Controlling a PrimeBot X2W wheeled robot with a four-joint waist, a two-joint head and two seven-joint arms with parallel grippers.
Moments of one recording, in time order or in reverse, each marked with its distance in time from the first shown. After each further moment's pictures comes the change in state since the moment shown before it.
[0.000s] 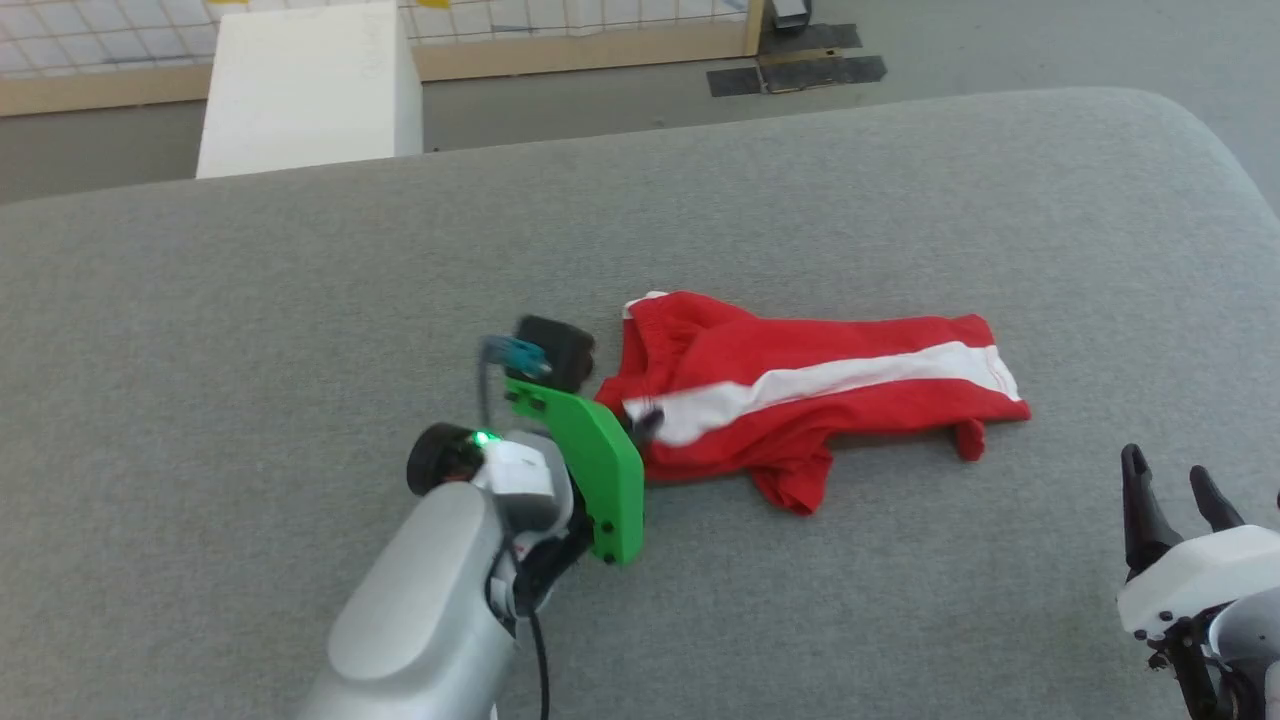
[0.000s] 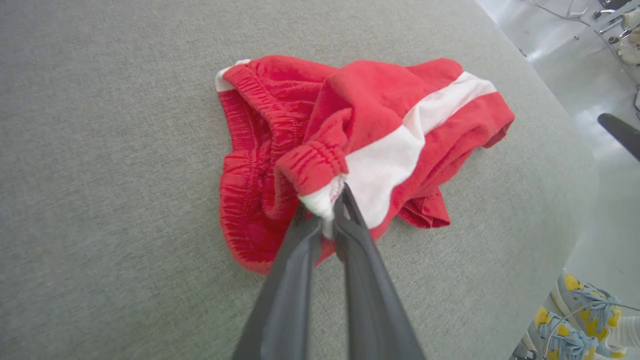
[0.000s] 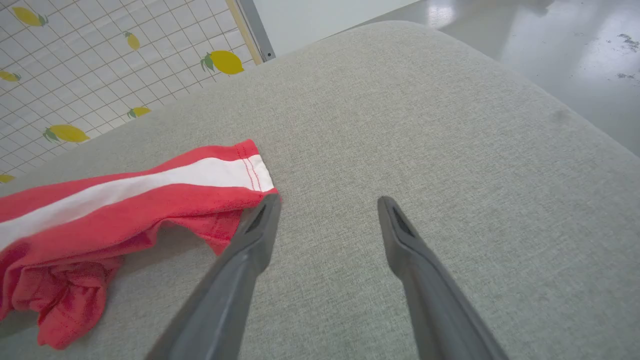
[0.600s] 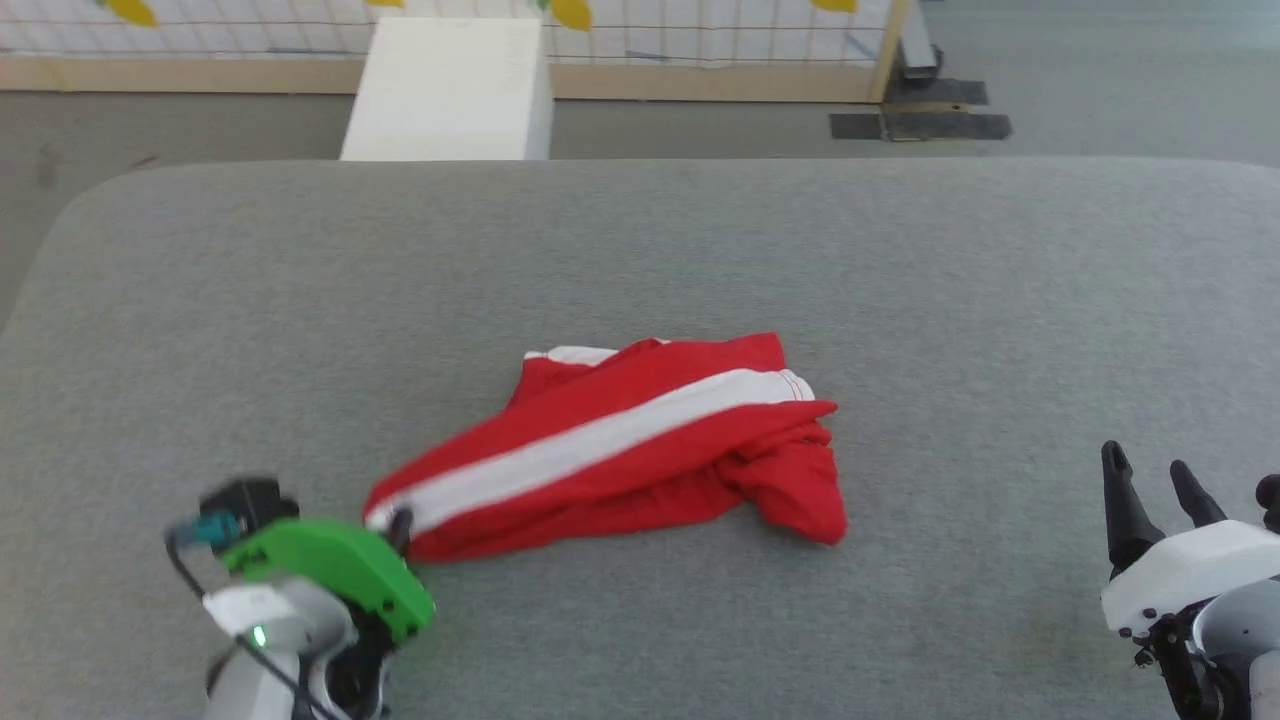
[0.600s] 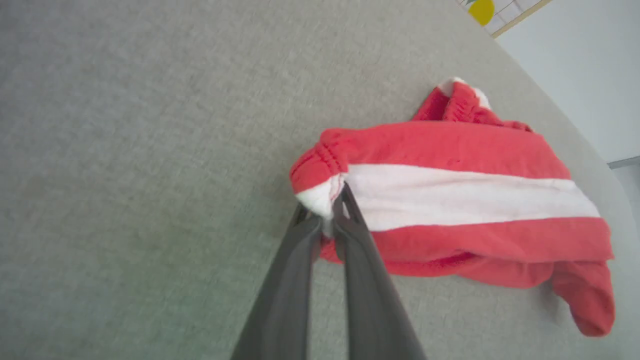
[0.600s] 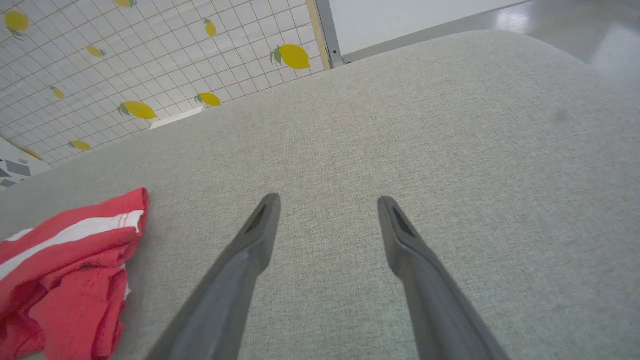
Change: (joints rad) left arm 0.300 0.066 0.379 -0.080 -0.177 0.236 -0.169; right arm -0.004 0.001 0.034 0.003 -0.004 0.000 0.002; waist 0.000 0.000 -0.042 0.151
